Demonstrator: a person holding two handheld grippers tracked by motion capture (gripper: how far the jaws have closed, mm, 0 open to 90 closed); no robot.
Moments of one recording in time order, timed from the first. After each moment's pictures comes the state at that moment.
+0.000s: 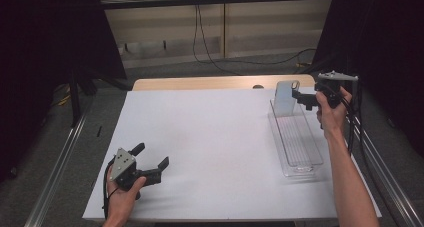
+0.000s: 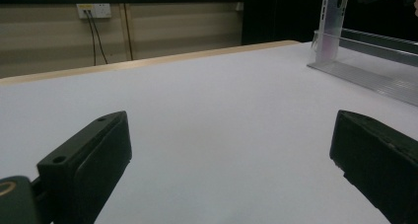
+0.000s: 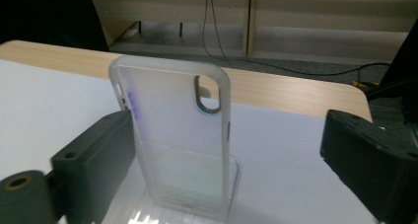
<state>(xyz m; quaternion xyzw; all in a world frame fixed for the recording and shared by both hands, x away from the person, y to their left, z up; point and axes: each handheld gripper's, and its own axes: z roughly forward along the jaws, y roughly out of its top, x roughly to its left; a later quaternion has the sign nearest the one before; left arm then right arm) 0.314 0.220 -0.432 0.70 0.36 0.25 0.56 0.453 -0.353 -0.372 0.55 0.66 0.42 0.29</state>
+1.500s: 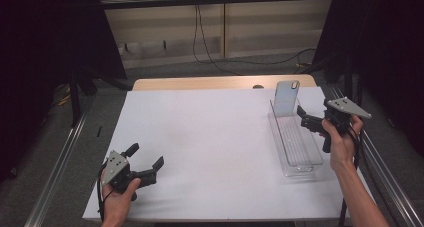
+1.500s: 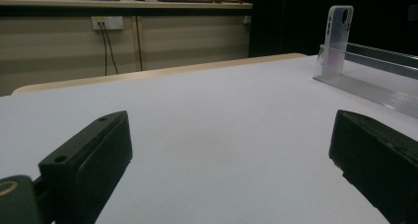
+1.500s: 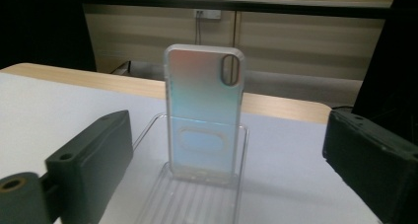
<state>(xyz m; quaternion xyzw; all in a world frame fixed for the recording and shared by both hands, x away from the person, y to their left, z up) 0.305 0.232 -0.427 0.68 0.37 0.27 0.57 0.366 -0.334 -0.383 0.52 0.61 0.46 0.39</state>
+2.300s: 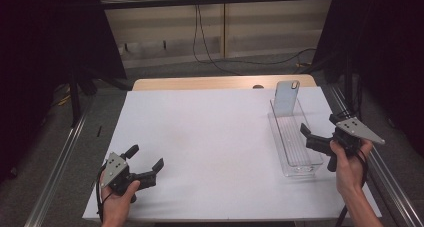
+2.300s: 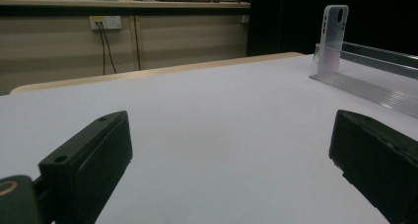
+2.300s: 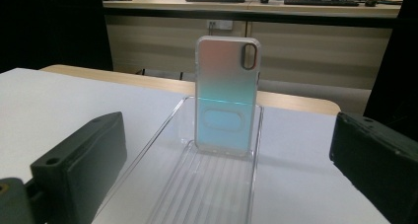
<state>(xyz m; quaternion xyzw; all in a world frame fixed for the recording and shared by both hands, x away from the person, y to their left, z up) 0.300 0.231 -0.425 0.68 0.37 0.27 0.57 0.309 -0.331 -0.390 0.50 0.61 0.48 0.39</state>
